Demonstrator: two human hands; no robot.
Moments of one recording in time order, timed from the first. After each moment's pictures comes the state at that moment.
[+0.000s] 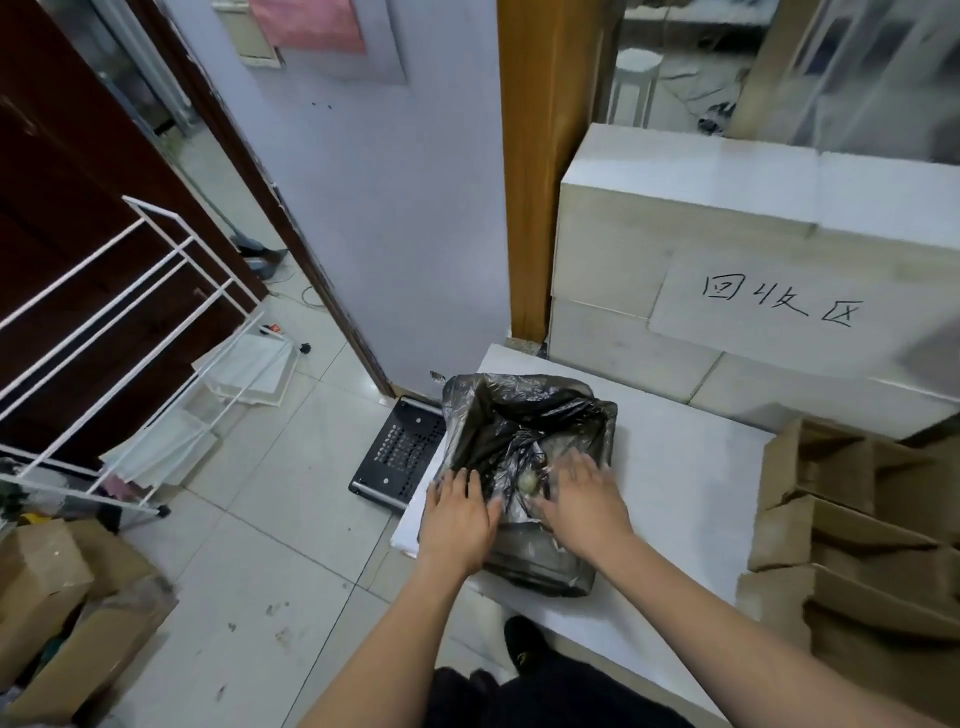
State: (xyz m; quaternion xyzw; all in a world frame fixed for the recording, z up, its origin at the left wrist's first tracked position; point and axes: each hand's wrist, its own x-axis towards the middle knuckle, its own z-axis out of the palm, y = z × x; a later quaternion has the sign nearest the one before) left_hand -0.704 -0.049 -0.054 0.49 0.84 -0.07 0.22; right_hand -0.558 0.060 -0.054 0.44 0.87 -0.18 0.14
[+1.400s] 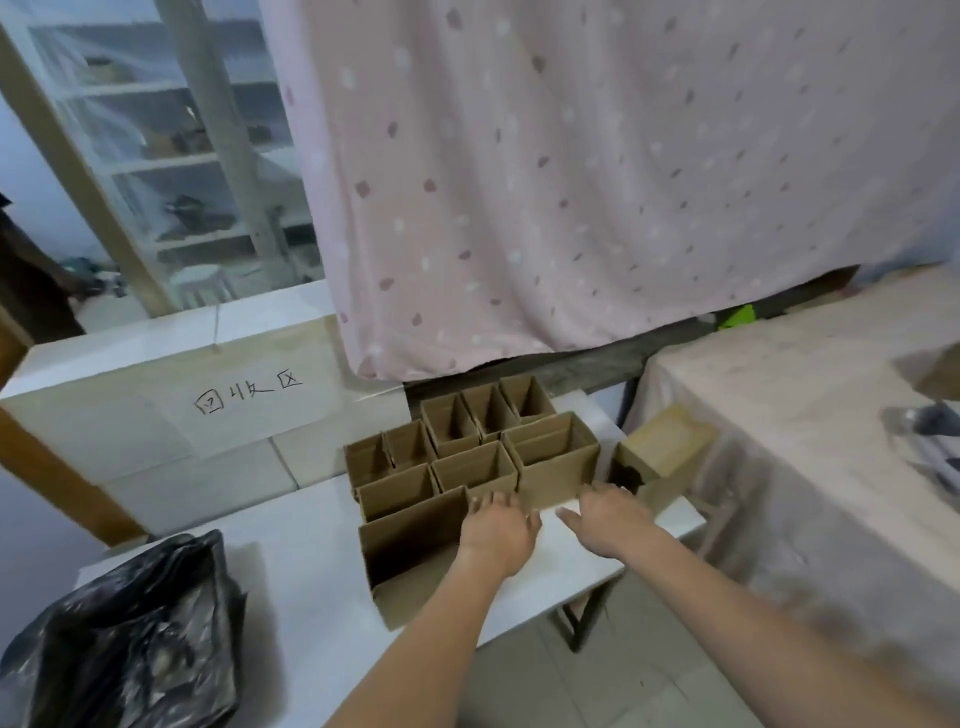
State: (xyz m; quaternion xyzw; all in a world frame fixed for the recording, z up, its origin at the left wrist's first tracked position) left_hand -0.189 -0.026 0.049 0.85 0.50 -0.08 0.16; right_hand -0.025 -0.066 0.067 0.78 0.59 -0.18 0.08
